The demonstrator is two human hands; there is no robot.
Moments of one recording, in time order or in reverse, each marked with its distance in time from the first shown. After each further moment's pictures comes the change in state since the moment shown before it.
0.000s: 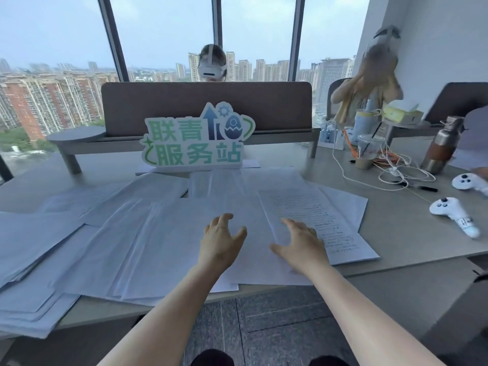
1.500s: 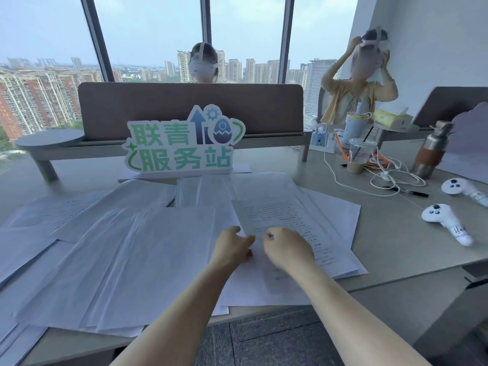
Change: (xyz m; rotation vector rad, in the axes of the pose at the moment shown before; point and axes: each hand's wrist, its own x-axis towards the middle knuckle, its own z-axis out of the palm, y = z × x) left_hand 0.029 0.032 0.029 -0.516 -0.252 -0.263; right_hand 0.020 -0.030 -0.017 0.025 -0.024 0.043
